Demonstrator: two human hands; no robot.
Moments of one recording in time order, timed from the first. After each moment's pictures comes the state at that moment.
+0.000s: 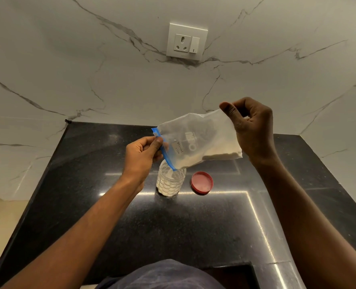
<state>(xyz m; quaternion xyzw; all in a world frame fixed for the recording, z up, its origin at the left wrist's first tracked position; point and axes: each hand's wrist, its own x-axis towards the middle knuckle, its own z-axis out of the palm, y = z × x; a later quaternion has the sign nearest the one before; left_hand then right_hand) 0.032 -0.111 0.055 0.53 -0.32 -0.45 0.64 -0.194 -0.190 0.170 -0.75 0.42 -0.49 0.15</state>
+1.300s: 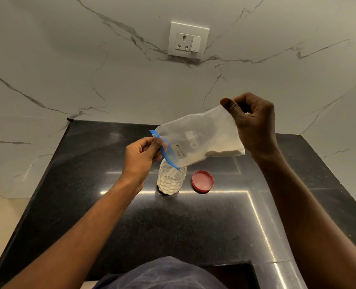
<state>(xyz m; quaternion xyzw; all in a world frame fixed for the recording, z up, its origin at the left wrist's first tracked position) 0.033 -0.104 0.052 0.53 -0.32 -0.45 0.64 -0.194 -0.193 0.176 -0.75 0.41 -0.50 0.16</state>
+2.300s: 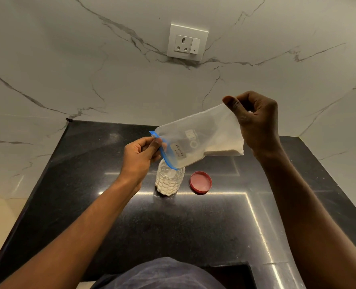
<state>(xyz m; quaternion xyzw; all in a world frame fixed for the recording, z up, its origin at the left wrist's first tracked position) 0.031 -0.103 0.056 0.52 -0.33 -0.45 0.64 -0.198 -0.192 0.184 -0.75 0.41 -0.49 0.18</state>
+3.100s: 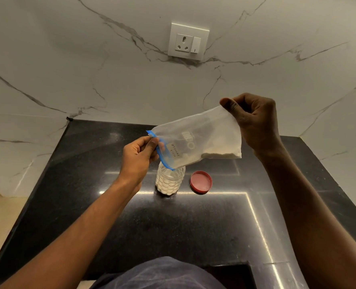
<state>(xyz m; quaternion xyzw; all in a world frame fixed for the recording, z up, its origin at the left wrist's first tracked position) 0.034 -0.105 0.048 0.52 -0.32 -0.44 0.66 -0.198 -0.192 0.185 -0.76 0.39 -0.47 0.21</state>
